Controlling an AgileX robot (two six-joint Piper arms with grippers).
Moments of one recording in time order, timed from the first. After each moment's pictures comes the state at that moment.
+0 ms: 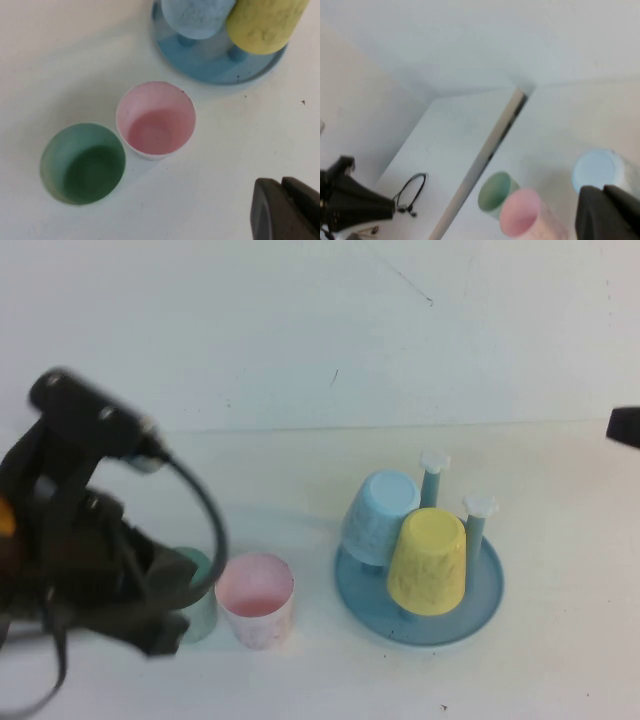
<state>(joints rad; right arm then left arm) -0.25 1.35 -0.80 1.54 1.24 -1.24 -0.43 1.06 -0.99 -0.29 0.91 0.30</state>
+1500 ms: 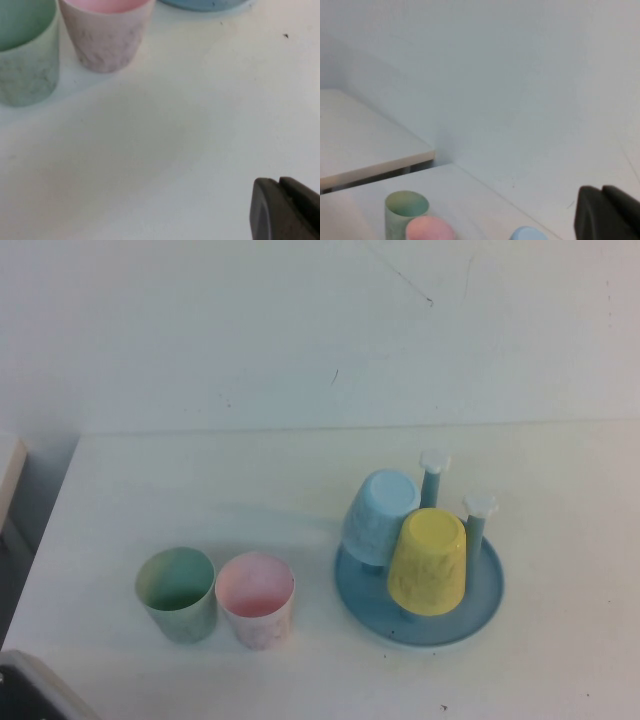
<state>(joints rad) -0.10 0.42 -0.46 1.52 0.87 -1.67 -0.43 0.62 -0.25 -0.63 0.50 0.55</state>
